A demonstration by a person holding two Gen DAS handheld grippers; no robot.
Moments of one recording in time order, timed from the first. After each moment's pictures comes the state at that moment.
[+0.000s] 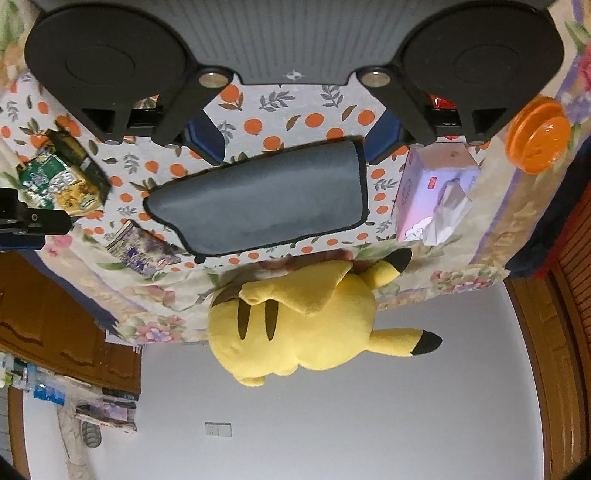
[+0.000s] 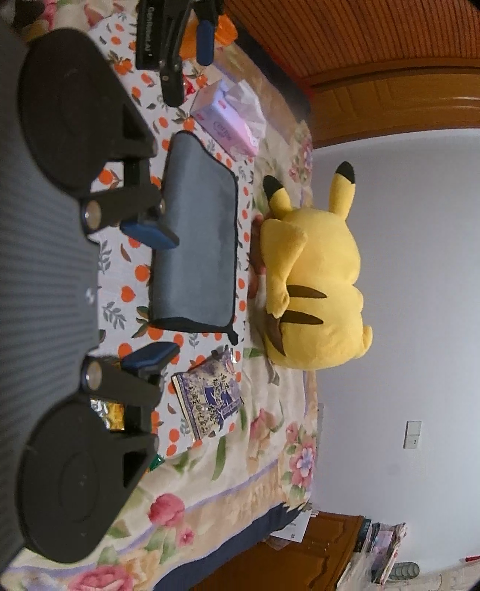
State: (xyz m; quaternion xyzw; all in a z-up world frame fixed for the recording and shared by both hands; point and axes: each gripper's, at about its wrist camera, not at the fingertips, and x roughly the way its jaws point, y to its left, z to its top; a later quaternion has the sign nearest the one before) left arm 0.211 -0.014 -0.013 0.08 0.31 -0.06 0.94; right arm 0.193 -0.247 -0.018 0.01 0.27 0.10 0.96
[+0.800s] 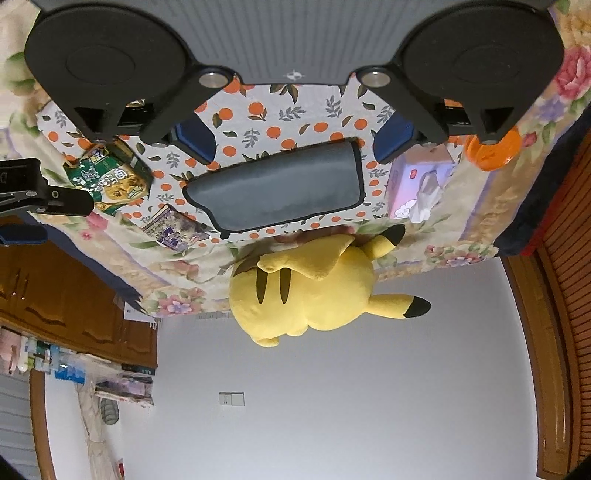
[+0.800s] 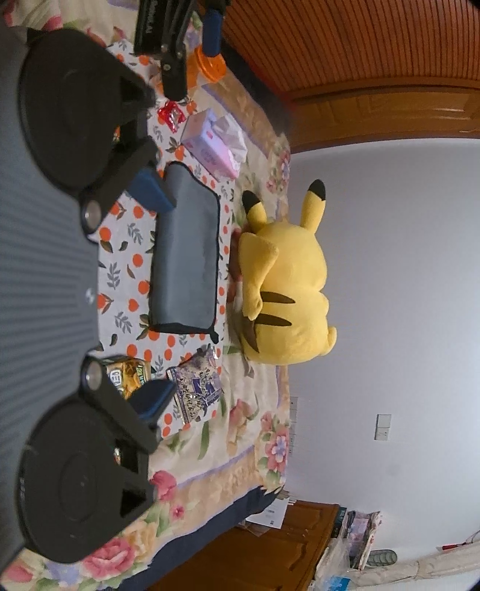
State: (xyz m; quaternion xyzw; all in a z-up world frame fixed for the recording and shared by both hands) left arm 0.124 -0.013 0.038 0.08 0.27 -0.08 0.96; right arm 0.121 -0.243 0.017 0.01 0.23 0.09 0.97
